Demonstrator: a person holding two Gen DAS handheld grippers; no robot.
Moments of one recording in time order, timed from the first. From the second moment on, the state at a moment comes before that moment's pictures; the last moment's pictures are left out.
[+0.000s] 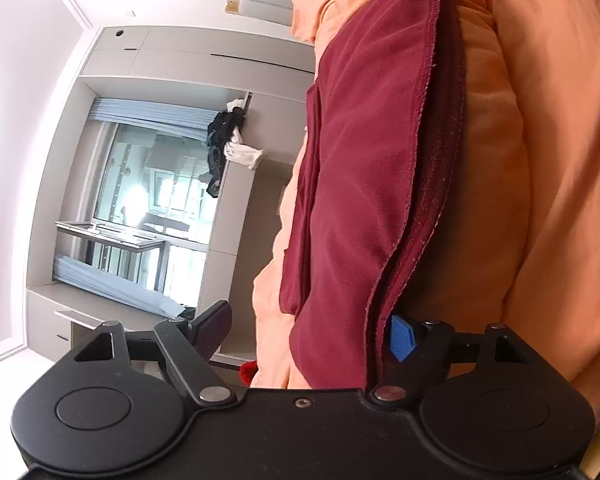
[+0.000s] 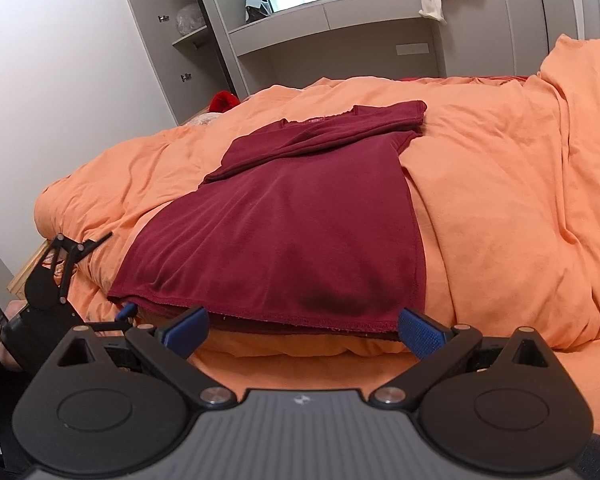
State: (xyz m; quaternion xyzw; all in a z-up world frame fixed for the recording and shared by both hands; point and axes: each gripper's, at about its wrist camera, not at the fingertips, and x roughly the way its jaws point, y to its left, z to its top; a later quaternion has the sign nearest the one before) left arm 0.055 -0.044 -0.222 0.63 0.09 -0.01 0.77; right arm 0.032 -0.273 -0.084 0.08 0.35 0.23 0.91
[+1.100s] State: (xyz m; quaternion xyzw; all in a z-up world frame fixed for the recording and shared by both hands) left arm 0.106 -0.046 -0.115 0.54 0.15 -0.05 0.83; right arm 0.018 -0.135 -0.151 -0.36 0.23 0.16 0.89
